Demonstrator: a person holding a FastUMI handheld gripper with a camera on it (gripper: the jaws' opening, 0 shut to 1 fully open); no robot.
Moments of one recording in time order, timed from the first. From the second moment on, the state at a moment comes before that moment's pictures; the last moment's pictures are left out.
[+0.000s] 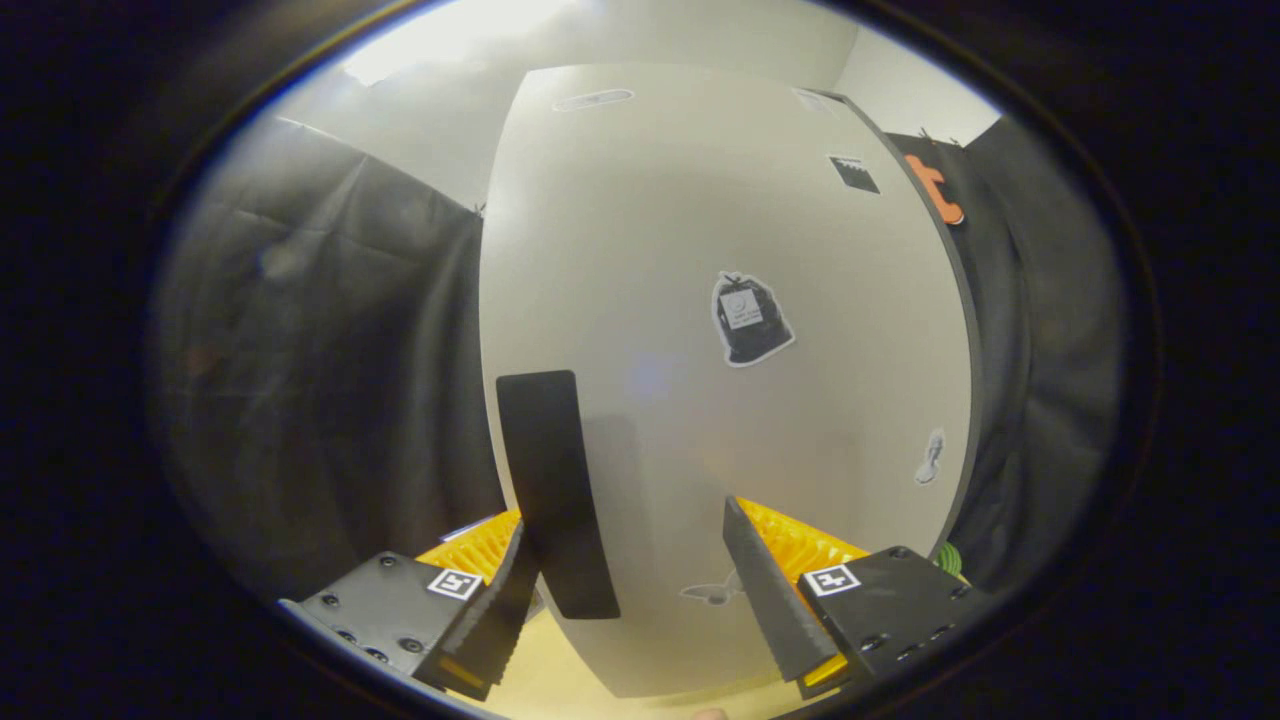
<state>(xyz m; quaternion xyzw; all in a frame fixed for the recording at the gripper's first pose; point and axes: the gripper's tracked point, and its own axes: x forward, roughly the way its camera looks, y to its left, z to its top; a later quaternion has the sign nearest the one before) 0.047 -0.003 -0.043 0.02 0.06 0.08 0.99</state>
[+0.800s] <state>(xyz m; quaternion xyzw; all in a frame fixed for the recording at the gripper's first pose) 0.052 -0.010 -0.043 0.01 0.04 0.03 1.00</state>
